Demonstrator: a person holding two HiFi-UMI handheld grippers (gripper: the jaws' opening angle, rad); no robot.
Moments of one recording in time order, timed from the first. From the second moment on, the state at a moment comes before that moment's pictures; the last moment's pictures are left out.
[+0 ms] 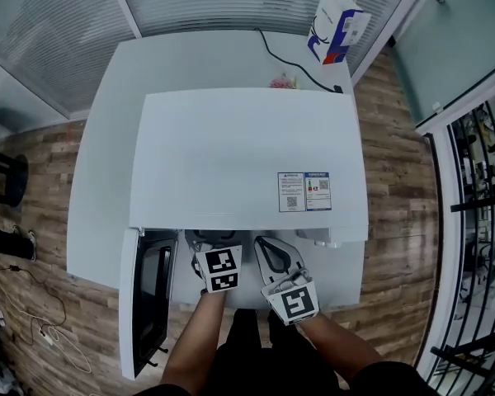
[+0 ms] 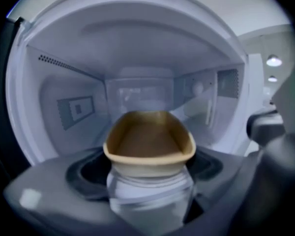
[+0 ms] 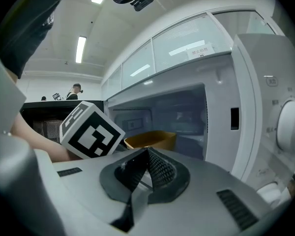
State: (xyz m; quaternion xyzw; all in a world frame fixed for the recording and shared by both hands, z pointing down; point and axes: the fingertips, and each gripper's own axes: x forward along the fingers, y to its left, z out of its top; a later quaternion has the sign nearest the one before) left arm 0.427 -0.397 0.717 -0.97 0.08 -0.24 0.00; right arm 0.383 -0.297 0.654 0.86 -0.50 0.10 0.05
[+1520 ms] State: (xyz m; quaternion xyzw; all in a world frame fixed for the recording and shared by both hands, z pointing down) left arm 0.274 -0.345 0.603 -0.98 0.12 -0.16 0.01; right arm 0.333 -0.257 0.525 0.85 -0.53 0.00 0.03
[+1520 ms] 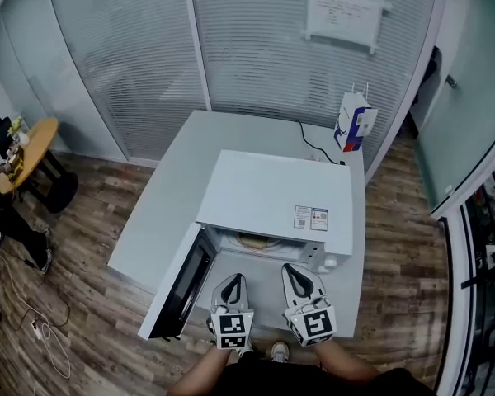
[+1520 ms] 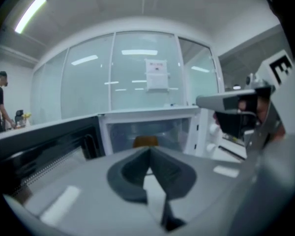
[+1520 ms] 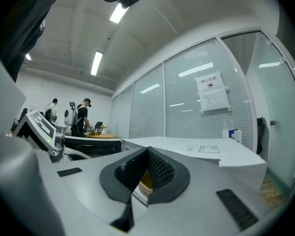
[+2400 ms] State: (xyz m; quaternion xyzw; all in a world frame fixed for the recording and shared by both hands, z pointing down) left arm 0.283 -0.319 0.547 -0.99 0.10 -0.11 0.02; right arm 0.335 -0.220 0.455 0.86 -0.51 -0.06 0.02
